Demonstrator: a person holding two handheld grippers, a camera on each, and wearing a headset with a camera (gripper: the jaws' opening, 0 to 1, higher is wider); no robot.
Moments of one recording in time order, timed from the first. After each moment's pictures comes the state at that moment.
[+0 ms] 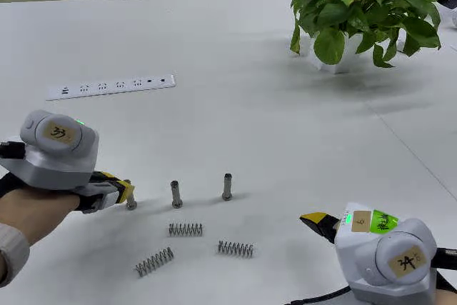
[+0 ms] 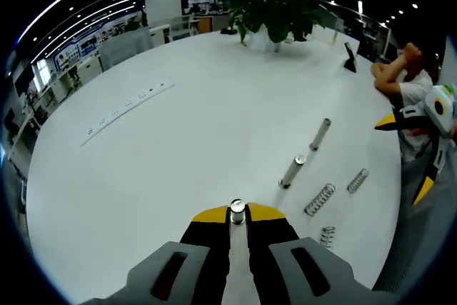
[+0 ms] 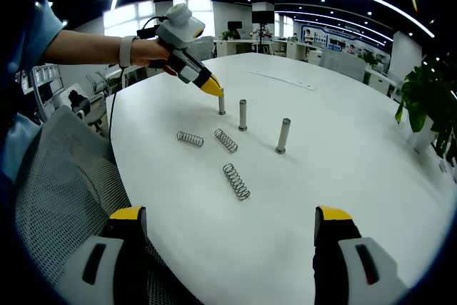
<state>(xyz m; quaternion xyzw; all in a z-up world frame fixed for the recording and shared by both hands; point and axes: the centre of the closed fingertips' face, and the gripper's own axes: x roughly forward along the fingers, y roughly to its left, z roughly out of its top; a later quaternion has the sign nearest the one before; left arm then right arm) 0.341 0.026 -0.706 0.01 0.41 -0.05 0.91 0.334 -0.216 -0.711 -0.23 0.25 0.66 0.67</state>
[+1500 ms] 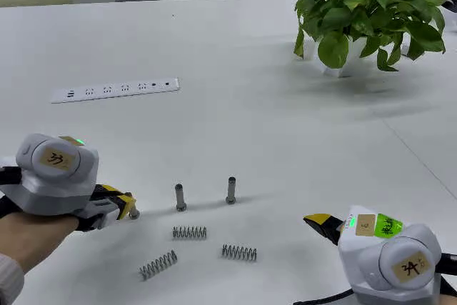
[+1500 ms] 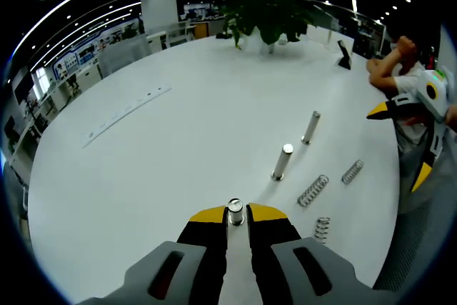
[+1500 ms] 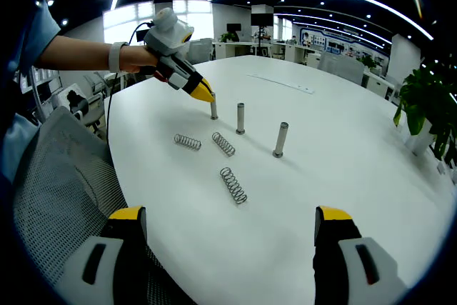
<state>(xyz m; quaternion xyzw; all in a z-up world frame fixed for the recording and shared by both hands) 0.328 0.015 -0.707 0.02 0.39 -0.05 0.92 0.338 -0.214 -0.708 -0.23 0.24 0.65 0.68</state>
